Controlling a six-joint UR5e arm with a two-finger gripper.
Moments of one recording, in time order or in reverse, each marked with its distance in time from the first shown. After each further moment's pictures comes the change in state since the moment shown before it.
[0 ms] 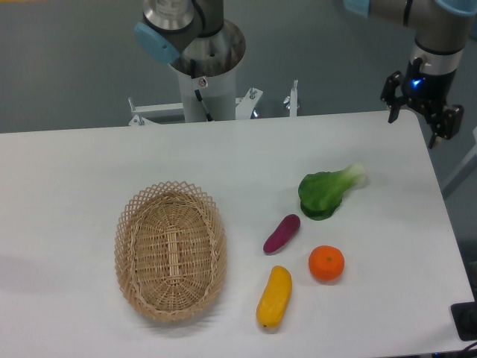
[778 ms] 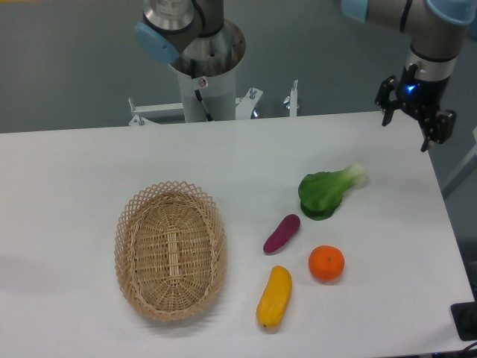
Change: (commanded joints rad) arm -0.005 -0.015 -0.092 0.047 -0.005 -0.008
